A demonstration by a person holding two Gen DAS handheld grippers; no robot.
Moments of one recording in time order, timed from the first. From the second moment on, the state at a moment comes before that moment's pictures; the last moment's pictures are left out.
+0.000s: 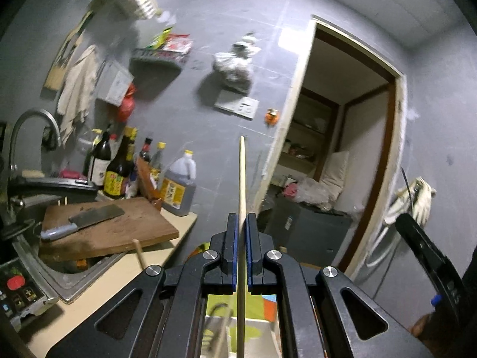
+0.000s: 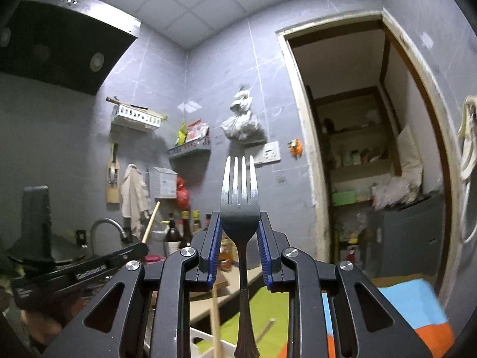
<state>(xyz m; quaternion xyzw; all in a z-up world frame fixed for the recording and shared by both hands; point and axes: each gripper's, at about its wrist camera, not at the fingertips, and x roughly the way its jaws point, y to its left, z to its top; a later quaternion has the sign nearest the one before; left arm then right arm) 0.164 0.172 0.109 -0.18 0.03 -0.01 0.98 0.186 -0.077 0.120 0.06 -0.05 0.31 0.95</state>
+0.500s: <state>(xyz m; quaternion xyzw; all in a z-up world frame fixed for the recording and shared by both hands) 0.190 0.183 0.085 -0.19 0.01 0.02 0.98 0.223 -0.052 0.085 0.08 -0.01 0.32 0.94</state>
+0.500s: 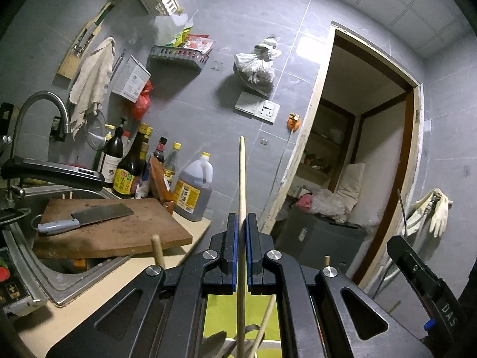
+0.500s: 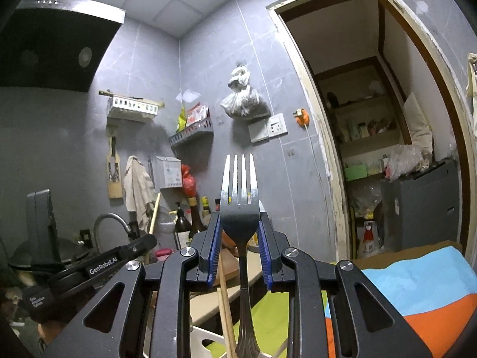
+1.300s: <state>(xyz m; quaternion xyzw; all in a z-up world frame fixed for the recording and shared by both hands) 0.178 0.152 0.048 -0.13 0.00 0.05 0.99 0.217 -0.050 0.065 0.05 0.01 0.33 0.94</state>
